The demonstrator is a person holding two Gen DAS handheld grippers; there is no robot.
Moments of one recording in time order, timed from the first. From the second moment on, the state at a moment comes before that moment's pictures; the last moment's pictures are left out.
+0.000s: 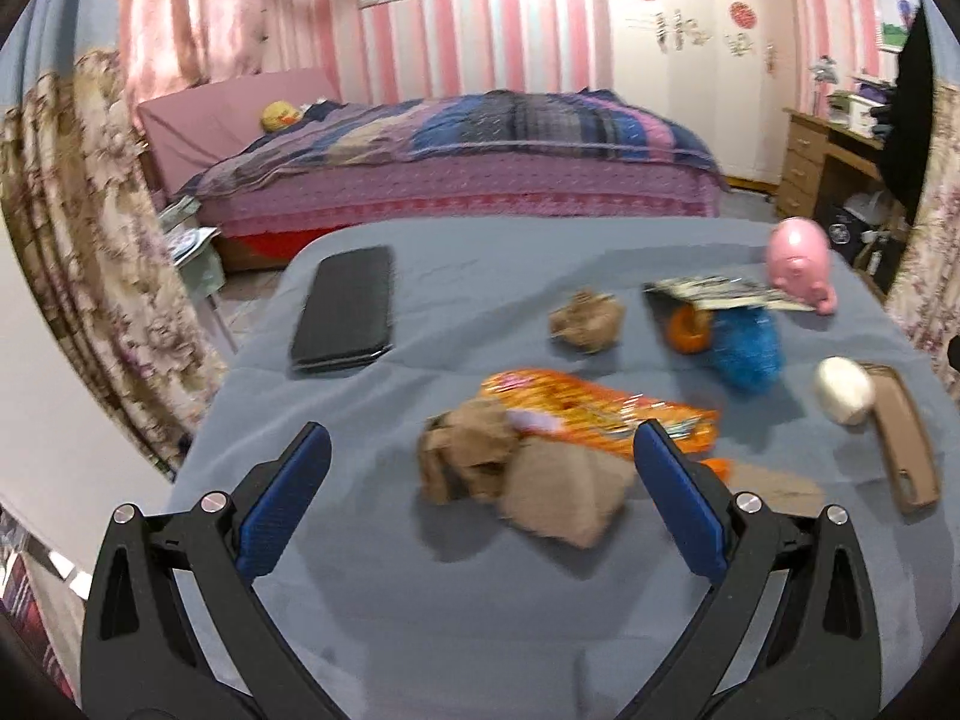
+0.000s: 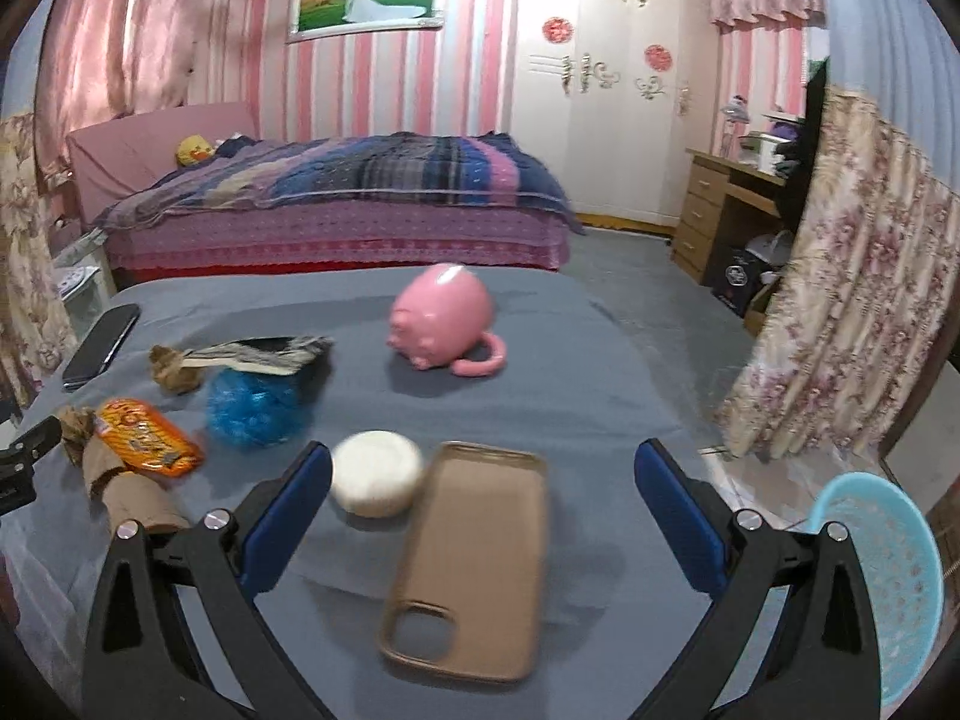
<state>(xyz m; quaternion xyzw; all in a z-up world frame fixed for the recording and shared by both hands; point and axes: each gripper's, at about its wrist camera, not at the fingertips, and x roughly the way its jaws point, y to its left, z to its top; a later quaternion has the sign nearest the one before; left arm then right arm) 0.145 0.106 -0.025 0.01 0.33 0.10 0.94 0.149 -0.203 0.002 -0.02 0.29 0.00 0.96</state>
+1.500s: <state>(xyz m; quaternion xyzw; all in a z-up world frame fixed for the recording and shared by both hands) 0.159 0.072 -0.036 -0.04 0.39 -0.06 0.92 0.166 -0.169 -0.058 -0.03 0.35 0.06 0.93</state>
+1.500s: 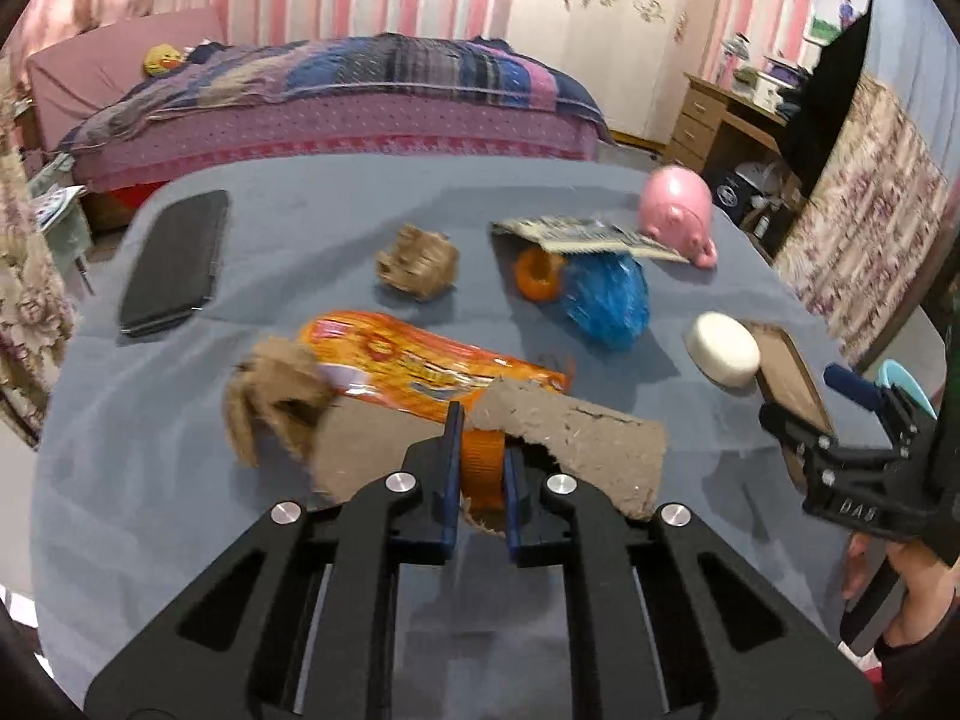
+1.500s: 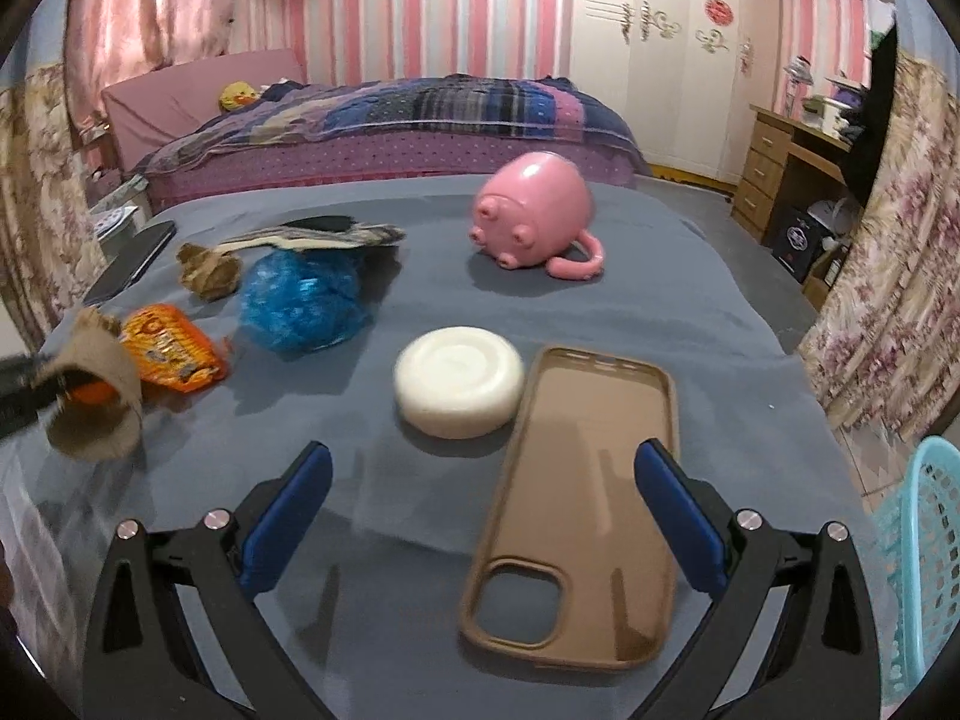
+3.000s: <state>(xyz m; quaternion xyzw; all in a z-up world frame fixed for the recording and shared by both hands) 0.161 0.066 -0.074 0.07 0.45 0.05 0.89 0.162 -0.147 -0.072 -0.07 0.38 0.14 0.91</state>
